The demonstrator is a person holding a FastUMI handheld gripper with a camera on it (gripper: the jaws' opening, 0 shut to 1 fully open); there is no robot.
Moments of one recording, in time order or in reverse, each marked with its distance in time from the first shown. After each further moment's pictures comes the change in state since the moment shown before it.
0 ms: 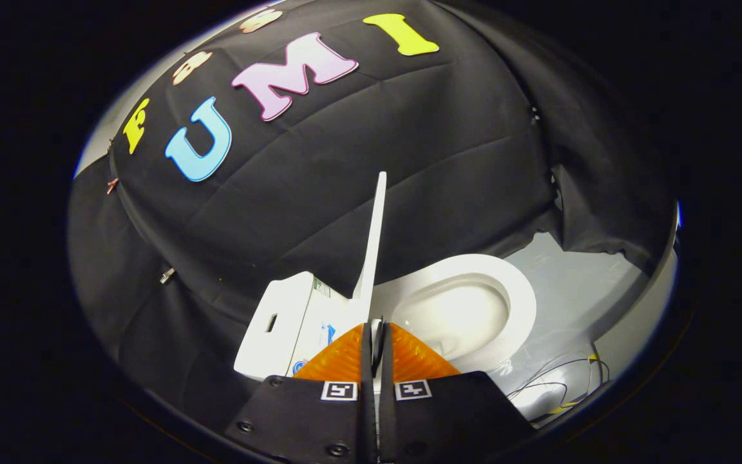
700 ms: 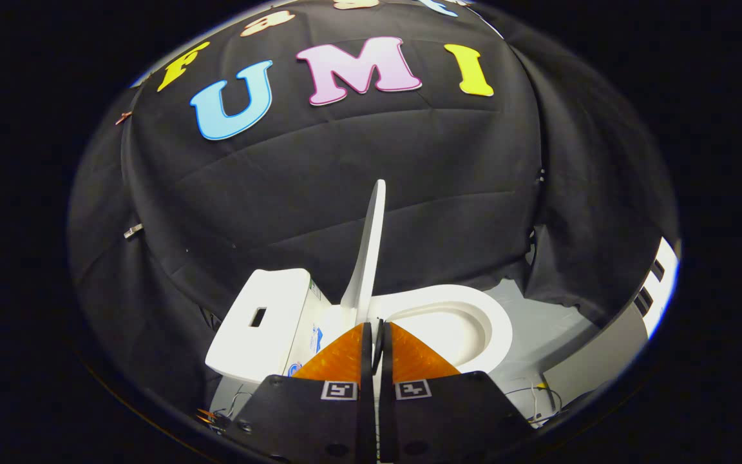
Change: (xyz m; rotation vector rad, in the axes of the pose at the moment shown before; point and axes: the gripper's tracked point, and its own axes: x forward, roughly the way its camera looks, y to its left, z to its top) arm -0.003 0.096 -0.007 -0.267 -0.082 -0.193
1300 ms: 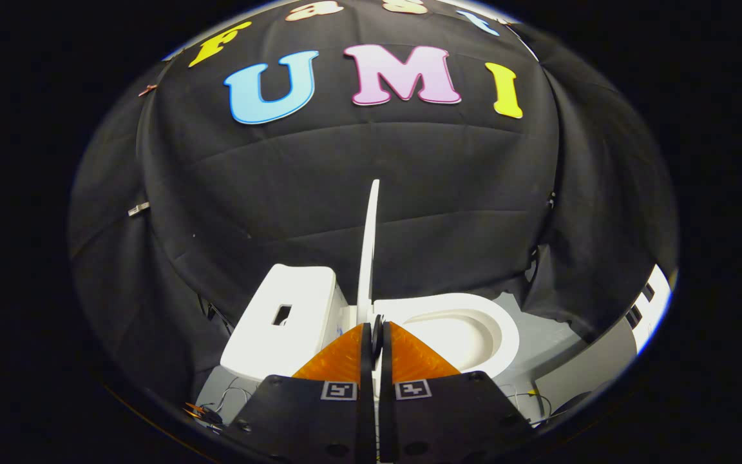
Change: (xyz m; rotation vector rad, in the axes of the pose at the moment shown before) arm -0.009 0.087 -0.003 -0.123 -0.009 -0.016
